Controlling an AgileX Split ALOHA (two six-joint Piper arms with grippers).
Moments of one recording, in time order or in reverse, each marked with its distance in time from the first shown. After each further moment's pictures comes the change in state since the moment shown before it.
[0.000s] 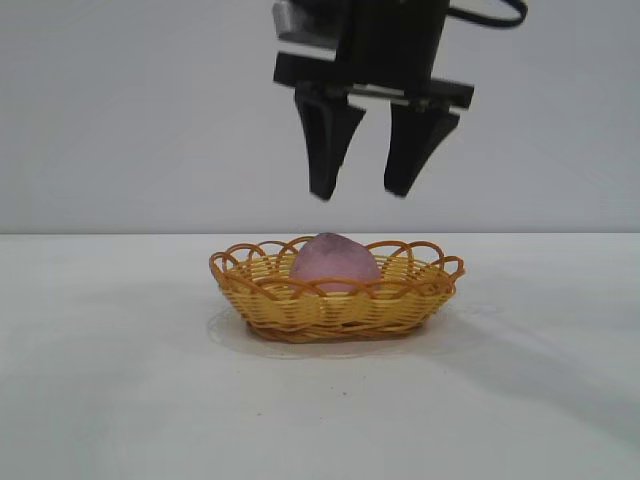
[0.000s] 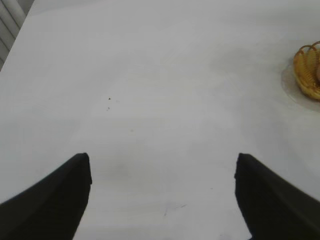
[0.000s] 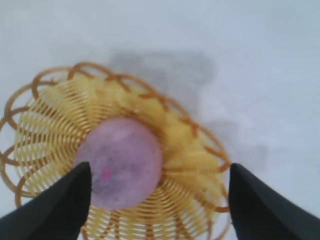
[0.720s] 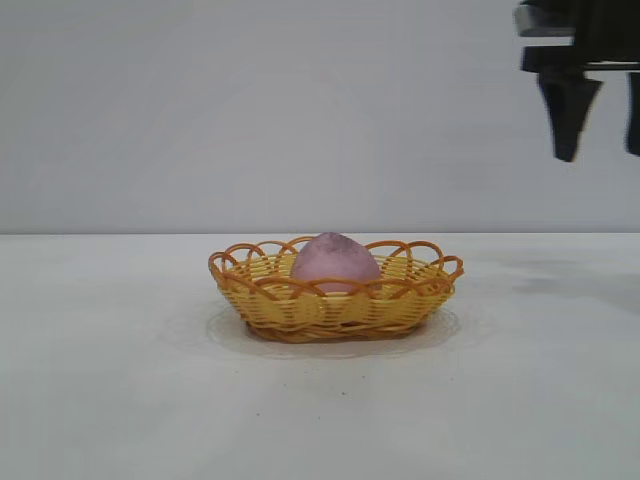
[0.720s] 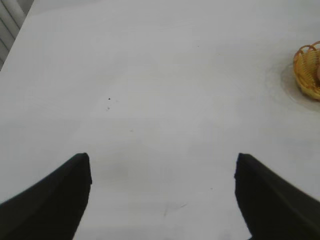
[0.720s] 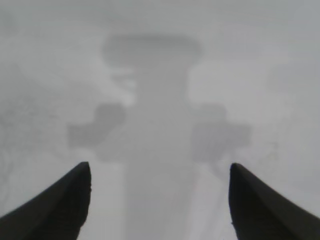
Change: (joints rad) left arm 0.000 0.000 0.000 0.000 0.000 0.000; right arm -0.482 -0.004 -0.039 -0.052 0.159 0.006
